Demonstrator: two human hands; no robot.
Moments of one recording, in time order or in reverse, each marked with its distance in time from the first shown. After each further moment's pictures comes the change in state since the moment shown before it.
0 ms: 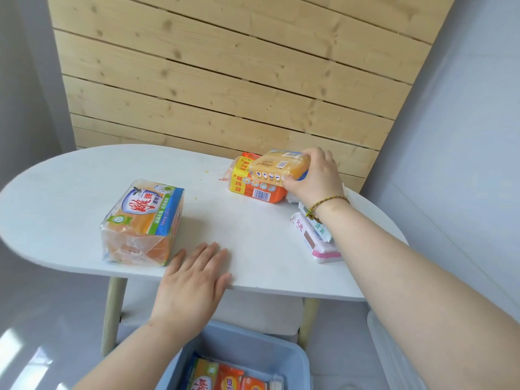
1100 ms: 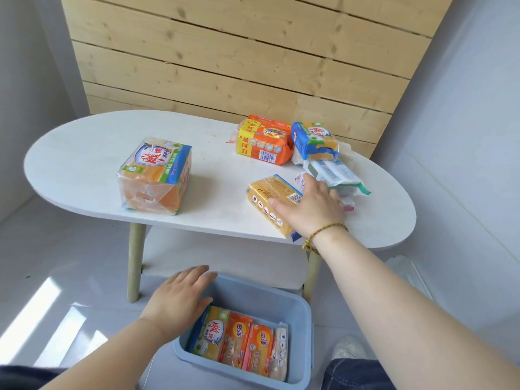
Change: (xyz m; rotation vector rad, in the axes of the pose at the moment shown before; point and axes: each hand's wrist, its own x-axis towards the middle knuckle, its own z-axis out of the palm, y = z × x) left_hand -0.072 -0.027 0.073 -0.136 -0.276 0.071; right_hand -0.103 0.013 0.009 -0.187 -0.340 0.189
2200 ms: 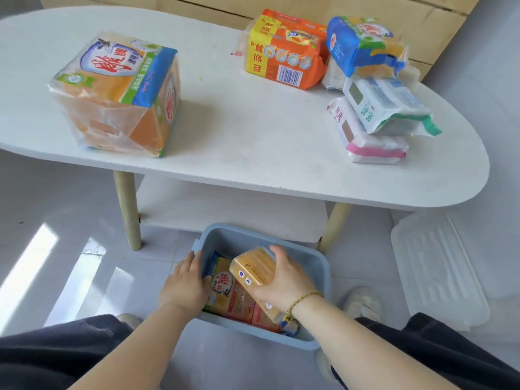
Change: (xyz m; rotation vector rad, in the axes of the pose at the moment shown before) left_hand 0.008 -0.016 0.103 -0.271 -0.338 -0.530; right_hand -0.092 0.046 0.150 0.143 -0.714 0.122
